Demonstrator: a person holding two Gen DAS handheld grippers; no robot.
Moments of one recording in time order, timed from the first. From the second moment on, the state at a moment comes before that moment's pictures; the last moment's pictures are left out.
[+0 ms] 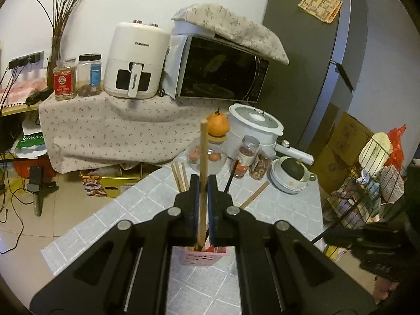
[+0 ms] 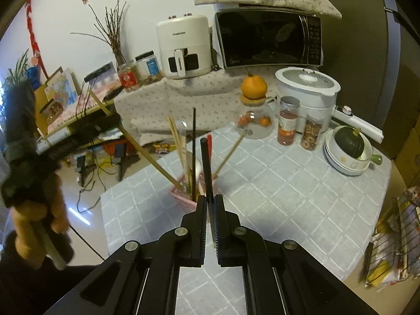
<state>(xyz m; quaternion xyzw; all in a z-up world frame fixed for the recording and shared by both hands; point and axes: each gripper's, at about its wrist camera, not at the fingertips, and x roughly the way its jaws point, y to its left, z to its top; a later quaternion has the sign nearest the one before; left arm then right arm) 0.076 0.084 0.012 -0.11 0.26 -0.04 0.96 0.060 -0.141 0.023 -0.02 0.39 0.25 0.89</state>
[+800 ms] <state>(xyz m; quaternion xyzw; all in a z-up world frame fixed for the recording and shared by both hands) 0.097 0.089 -0.006 -0.15 0.31 -0.07 0.94 0.091 -0.106 0.060 0.02 0.34 0.26 0.91</state>
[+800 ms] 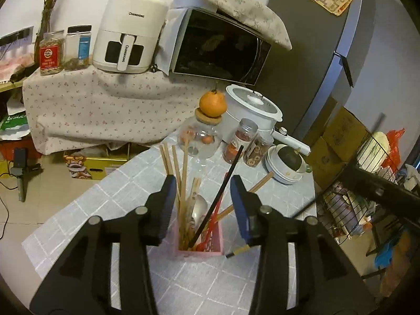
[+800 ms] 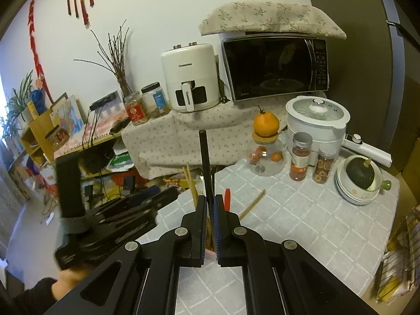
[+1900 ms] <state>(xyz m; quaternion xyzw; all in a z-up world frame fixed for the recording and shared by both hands) 0.062 0.075 -0.021 -0.07 0.43 -0.05 0.90 0.100 -0.136 0.039 0.08 0.38 0.21 0.90</state>
